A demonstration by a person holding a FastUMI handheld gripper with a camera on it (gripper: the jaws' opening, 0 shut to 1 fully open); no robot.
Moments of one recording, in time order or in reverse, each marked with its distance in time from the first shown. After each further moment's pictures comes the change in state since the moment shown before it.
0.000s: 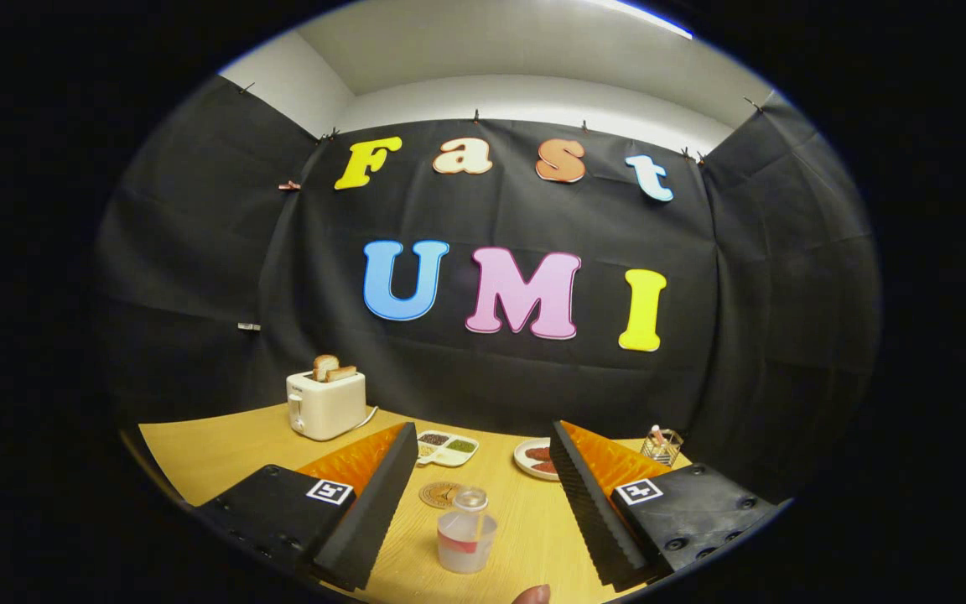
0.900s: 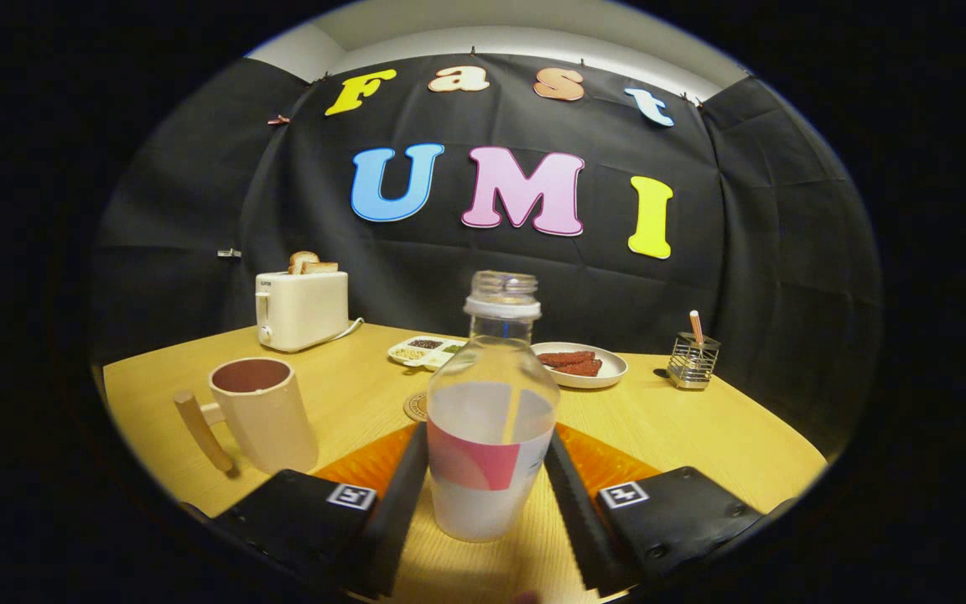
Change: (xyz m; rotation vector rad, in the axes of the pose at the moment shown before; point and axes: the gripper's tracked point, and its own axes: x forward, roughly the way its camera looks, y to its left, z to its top) arm 0.048 0.000 -0.174 0.010 0.196 -0.051
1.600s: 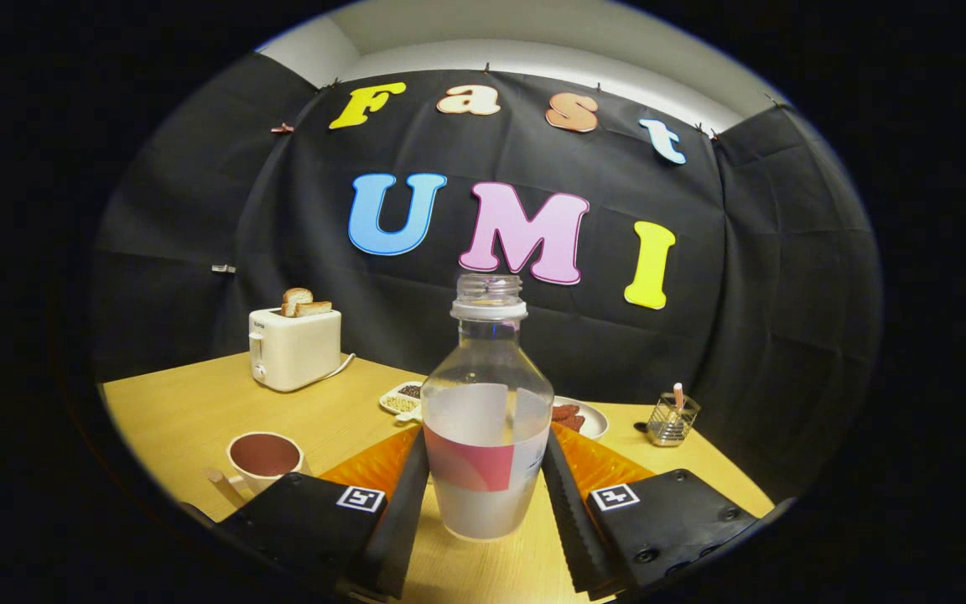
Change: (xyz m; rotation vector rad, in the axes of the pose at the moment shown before) arm -0.013 0.003 0.119 -0.122 -0.083 -0.002
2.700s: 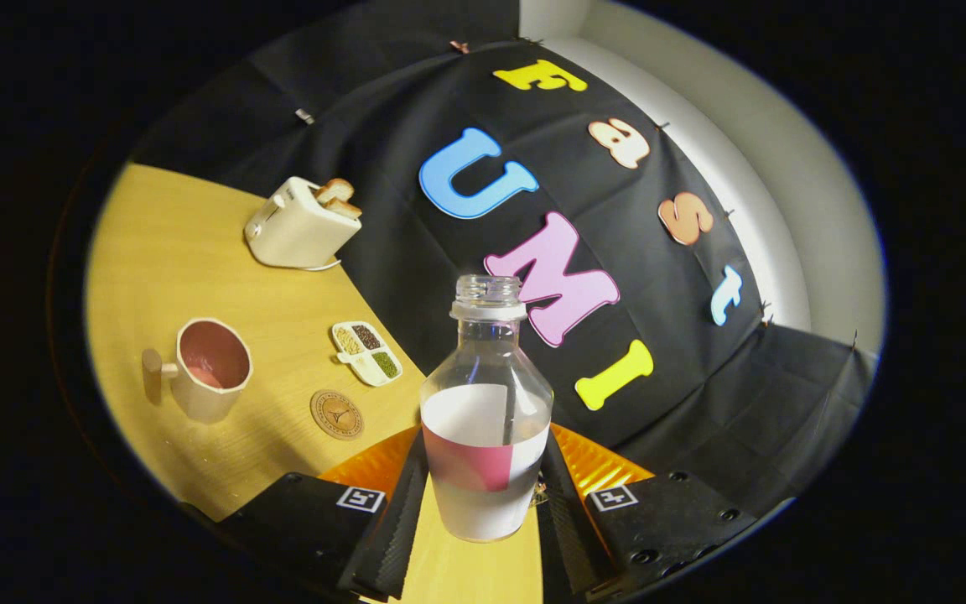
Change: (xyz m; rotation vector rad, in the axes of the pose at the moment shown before) arm -0.013 0.017 0.043 -0.790 0.067 -0.063
